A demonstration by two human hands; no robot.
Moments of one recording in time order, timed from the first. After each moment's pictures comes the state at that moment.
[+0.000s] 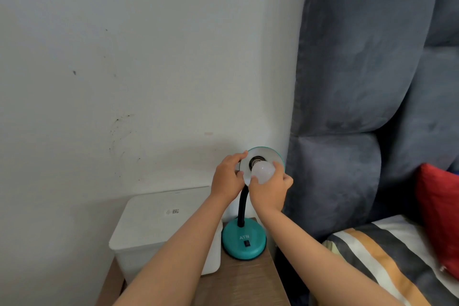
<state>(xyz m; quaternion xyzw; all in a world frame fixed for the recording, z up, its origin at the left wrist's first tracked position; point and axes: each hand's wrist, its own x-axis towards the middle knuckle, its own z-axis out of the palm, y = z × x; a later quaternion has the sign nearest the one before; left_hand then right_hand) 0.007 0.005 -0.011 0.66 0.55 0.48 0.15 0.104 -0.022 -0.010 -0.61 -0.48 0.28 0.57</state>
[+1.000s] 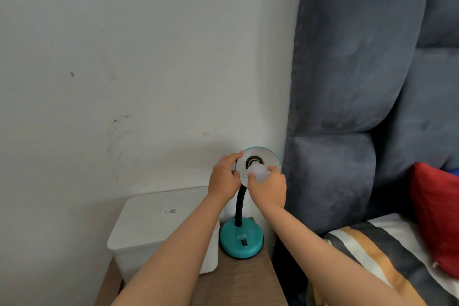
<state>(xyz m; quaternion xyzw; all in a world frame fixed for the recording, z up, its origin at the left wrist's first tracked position) 0.007 0.004 -0.010 0.66 0.56 0.48 0.15 0.119 -0.020 -0.005 -0.65 -0.53 0.24 0.49</state>
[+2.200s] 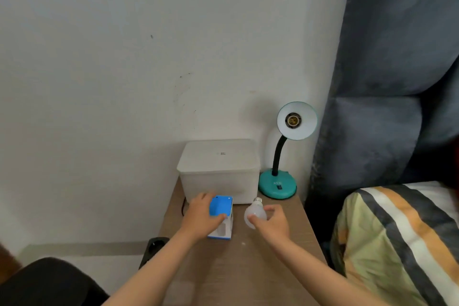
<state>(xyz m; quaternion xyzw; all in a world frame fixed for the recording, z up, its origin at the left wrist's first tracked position) -0.104 -0.220 -0.131 0.58 0.76 0.25 0.15 0.080 -0.186 -0.141 -0.62 -0.54 0.45 0.35</state>
